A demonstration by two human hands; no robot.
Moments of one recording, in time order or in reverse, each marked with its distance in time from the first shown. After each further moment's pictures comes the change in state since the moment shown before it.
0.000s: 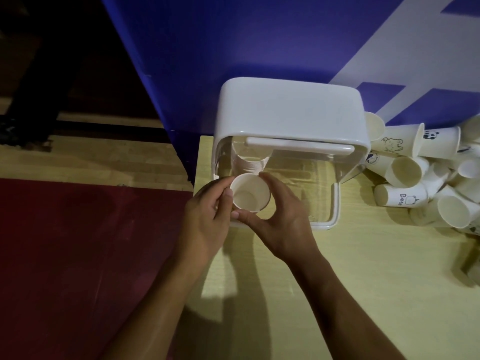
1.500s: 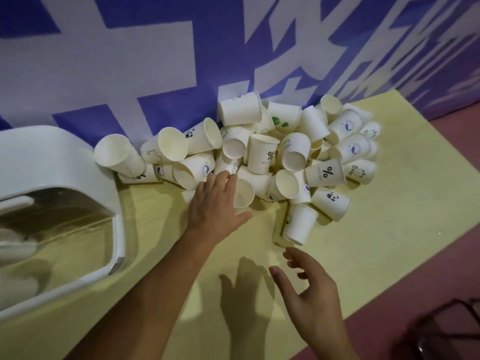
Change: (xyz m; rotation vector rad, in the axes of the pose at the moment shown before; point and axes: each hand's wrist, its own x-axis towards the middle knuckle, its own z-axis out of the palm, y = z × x) left_hand -0.008 0.137 0.408 0.967 -0.457 0.695; right_hand -0.215 0.220 -0.277 0.047 0.463 0.619
